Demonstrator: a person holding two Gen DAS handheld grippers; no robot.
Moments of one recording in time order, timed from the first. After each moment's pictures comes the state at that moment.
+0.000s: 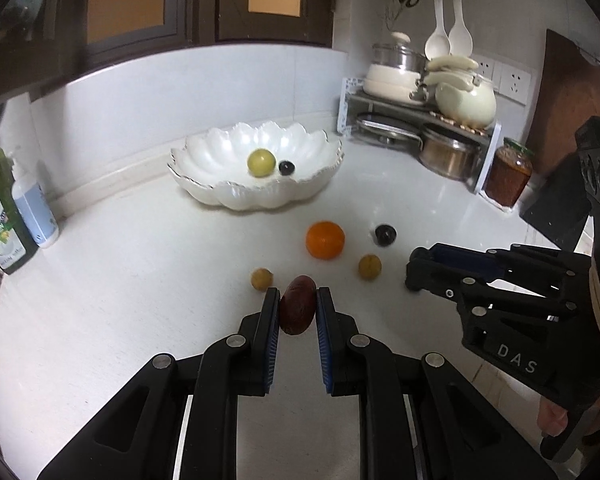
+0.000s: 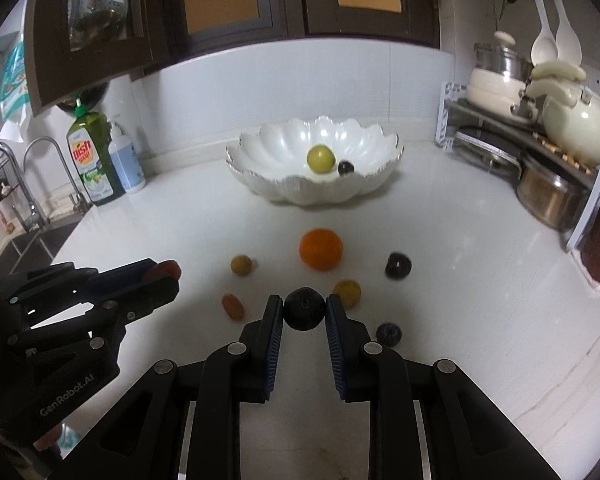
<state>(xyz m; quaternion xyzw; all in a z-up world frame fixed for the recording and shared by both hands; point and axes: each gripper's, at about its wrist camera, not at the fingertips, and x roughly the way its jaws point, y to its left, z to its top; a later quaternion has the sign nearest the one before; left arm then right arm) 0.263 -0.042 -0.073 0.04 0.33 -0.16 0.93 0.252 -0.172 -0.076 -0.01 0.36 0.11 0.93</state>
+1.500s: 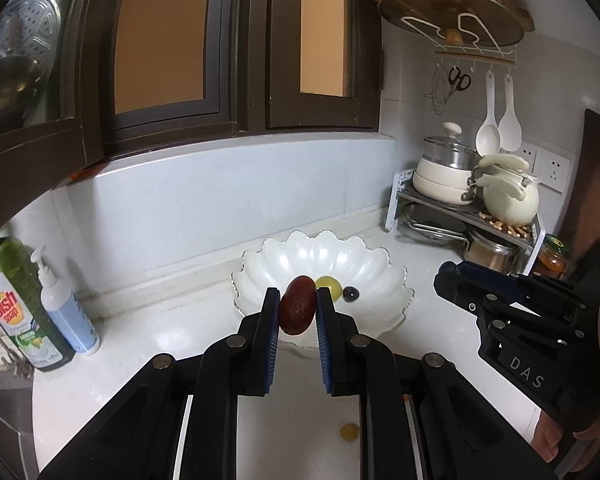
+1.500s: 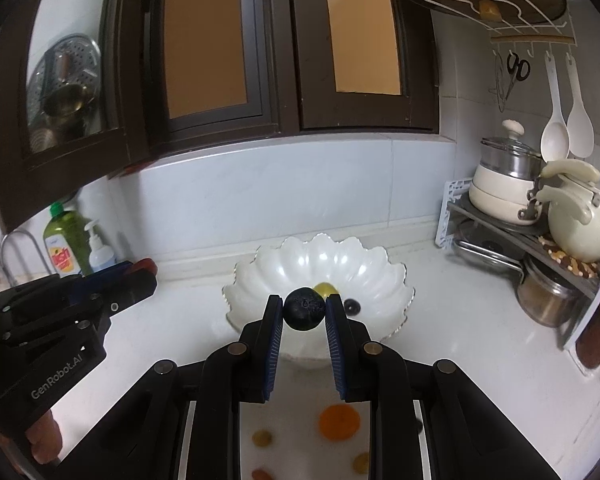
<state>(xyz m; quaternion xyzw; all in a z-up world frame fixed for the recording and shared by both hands) 0.366 0.011 0.028 0.03 0.24 -0.13 0.96 0.349 -0.126 0.021 0.01 0.26 0.07 0.96</state>
